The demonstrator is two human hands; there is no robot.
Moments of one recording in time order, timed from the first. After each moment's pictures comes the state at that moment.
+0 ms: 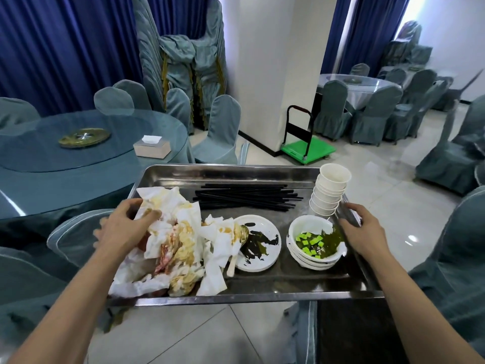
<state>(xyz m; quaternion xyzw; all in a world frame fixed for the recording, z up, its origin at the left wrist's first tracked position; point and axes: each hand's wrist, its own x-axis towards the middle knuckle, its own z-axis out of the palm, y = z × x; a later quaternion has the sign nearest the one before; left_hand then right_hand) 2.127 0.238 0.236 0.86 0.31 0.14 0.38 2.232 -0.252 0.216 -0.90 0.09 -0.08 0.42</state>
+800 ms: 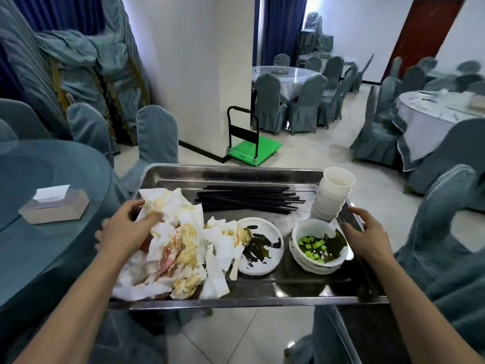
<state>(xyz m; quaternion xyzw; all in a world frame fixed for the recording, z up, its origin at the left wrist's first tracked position) 2.536 0.280 0.233 0.89 0.17 0.06 0.41 2.465 -0.229 0.197 -0.87 0.26 -0.15 0.40</state>
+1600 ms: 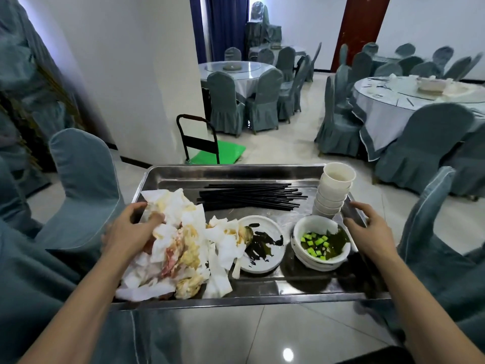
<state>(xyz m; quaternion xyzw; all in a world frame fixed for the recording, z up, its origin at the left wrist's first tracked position) 2.870 0.095 0.217 0.89 0.06 0.02 0.45 2.701 -0.383 0.188 -0.83 0.34 -0.19 0.40</state>
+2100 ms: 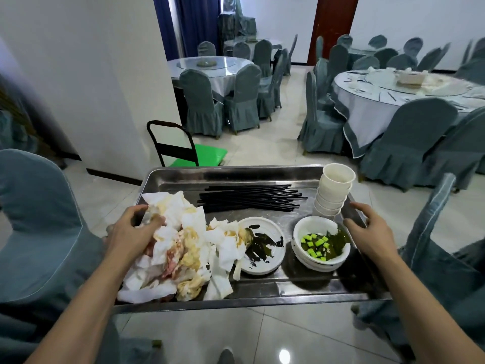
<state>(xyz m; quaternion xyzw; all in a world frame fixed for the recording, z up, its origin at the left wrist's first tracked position) 3.048 -0.009 0.201 0.89 0.00 -0.01 0.45 2.837 -0.464 0.177 -0.82 0.39 -0.18 0.38</state>
